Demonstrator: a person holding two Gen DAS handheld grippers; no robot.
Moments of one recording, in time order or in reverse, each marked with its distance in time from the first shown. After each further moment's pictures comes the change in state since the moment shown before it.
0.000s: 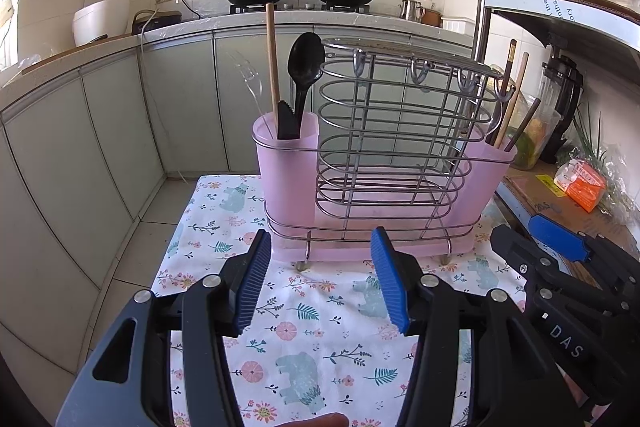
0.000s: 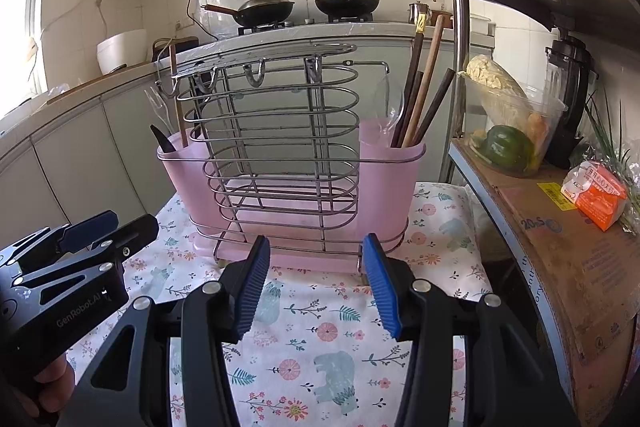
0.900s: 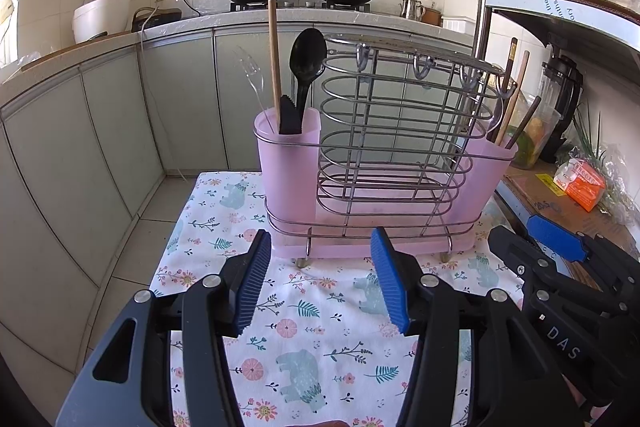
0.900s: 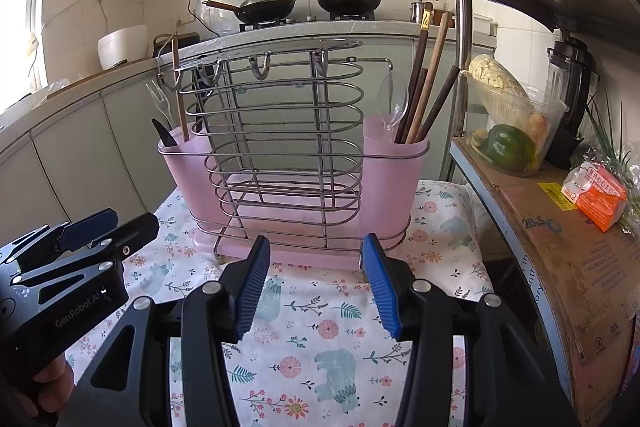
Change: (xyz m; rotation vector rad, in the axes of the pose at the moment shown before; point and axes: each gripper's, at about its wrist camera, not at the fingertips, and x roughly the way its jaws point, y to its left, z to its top) left arm 0.000 0.003 -0.003 -0.002 0.004 -0.004; right arm 0.002 0.002 -0.001 -0.009 0.008 0.000
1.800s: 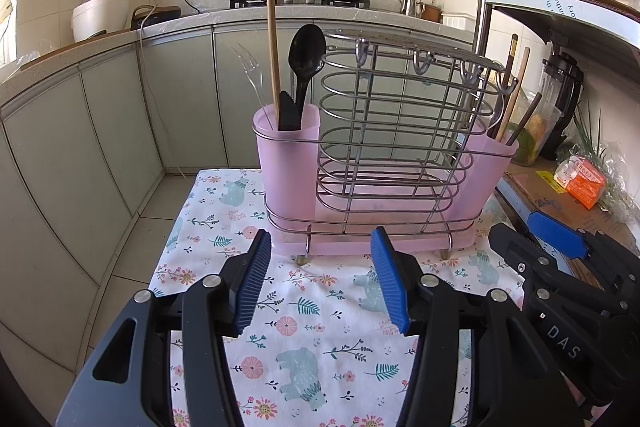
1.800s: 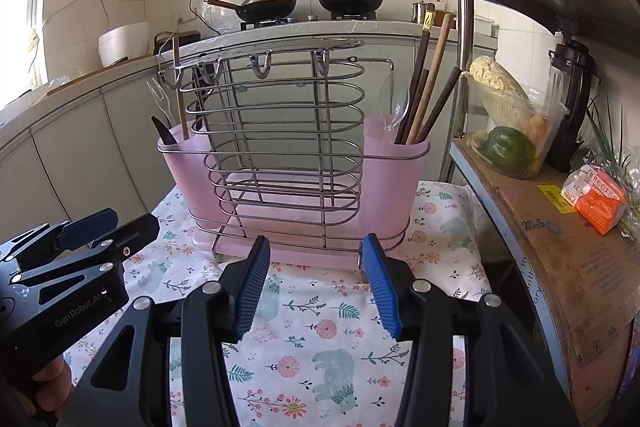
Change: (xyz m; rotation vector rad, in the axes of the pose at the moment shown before) left arm 0.004 0.001 -0.002 0.002 0.011 0.000; right arm 0.002 0.000 0.000 -0.010 0.004 -0.002
